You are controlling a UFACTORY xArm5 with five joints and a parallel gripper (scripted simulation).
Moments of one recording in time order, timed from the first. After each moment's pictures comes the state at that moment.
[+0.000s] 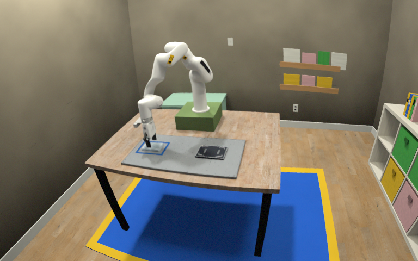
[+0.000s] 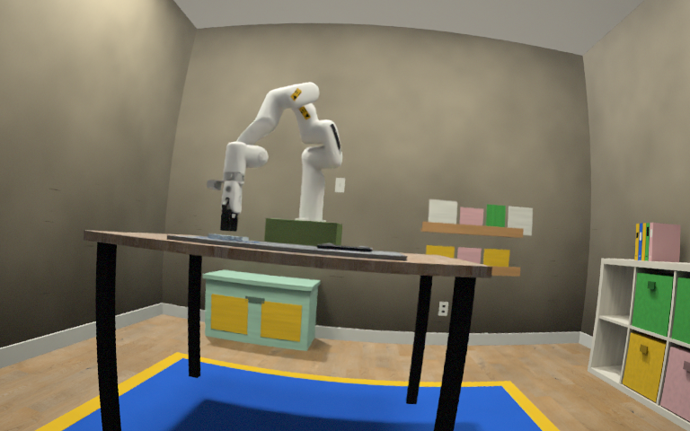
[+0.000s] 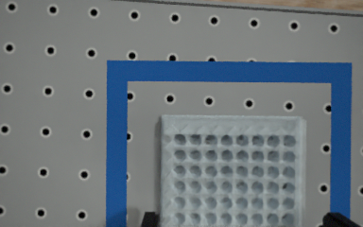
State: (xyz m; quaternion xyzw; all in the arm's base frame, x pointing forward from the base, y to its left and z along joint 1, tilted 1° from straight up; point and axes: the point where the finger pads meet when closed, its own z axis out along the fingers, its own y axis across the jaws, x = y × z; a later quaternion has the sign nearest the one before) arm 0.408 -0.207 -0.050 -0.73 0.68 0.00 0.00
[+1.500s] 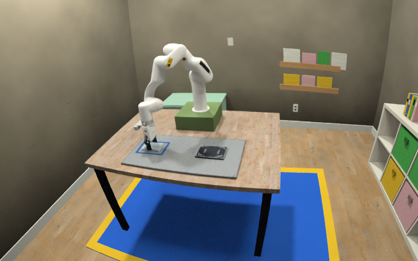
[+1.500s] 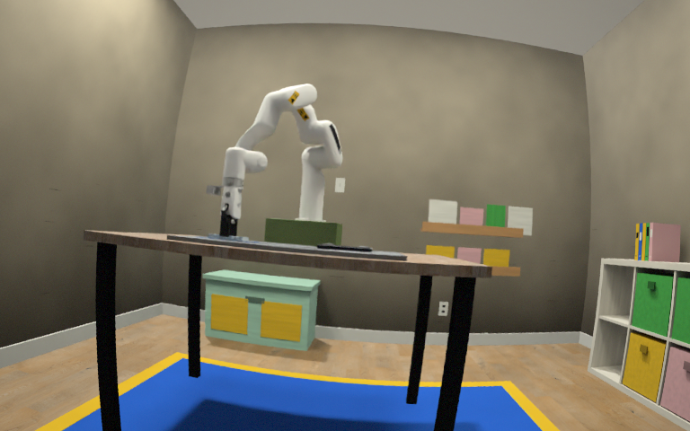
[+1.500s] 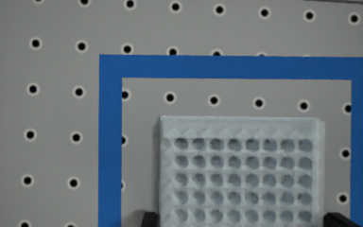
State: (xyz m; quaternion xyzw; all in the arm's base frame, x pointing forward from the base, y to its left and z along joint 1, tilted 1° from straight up) arm 0.409 -0.208 -0.068 -0.73 0.68 -0.01 0.00
